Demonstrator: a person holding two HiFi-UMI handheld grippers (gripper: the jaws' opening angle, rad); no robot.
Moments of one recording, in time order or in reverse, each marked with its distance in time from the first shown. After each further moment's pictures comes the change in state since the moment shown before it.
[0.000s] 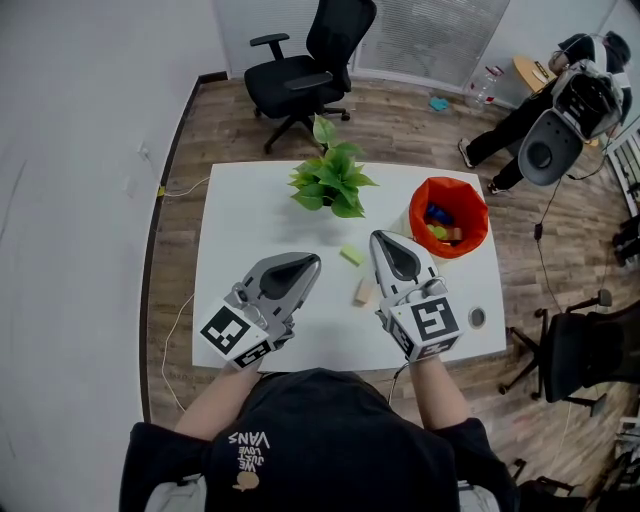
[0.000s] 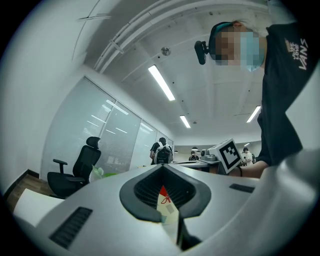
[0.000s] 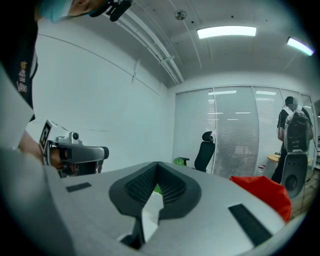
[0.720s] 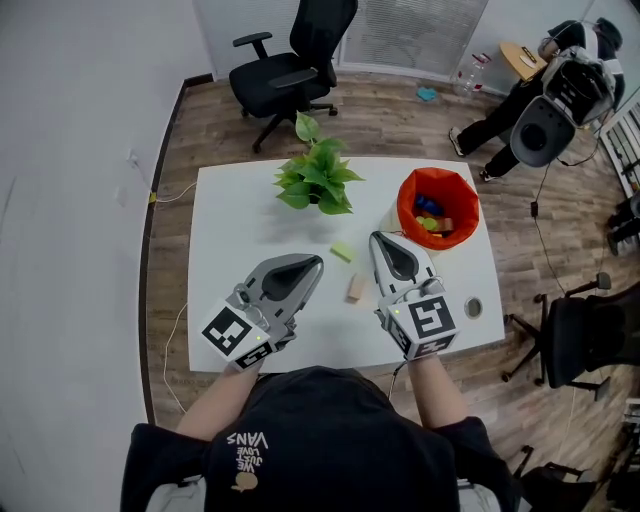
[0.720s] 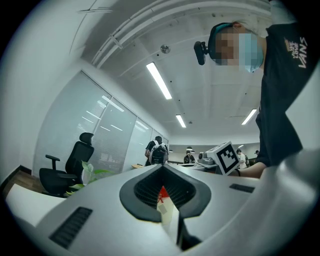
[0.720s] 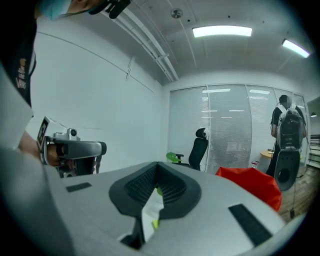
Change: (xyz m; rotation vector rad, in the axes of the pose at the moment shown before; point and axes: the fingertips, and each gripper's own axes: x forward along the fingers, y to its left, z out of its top) left arm 0.019 -0.015 -0.008 -0.021 0.014 -0.066; right arm -0.014 -0.018 -0.018 0.025 0.031 -0.062
